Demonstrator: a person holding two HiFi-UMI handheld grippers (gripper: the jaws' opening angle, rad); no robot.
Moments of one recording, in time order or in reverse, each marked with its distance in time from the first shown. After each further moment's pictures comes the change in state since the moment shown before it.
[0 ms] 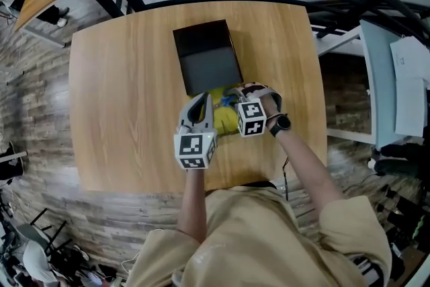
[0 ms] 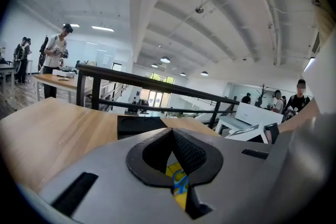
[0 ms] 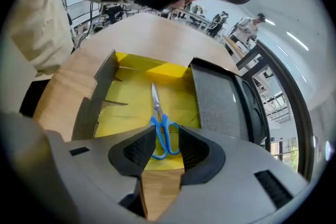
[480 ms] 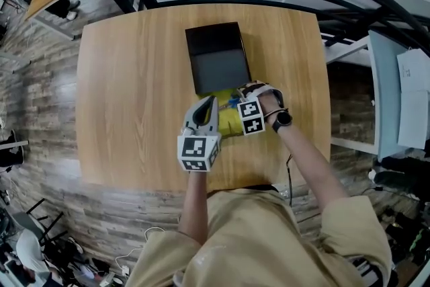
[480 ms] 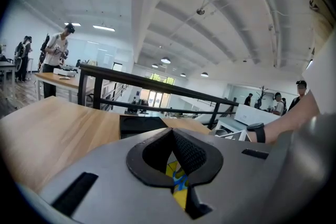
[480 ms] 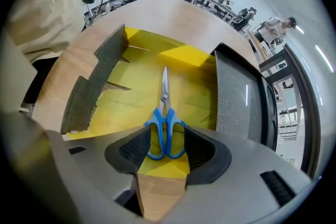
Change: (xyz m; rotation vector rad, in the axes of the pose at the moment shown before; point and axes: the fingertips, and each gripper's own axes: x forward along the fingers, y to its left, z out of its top) left arm -0.013 0.003 -0.001 -0.019 -0.004 -0.006; right arm 0.027 0.010 -0.011 -0.185 0.120 0.129
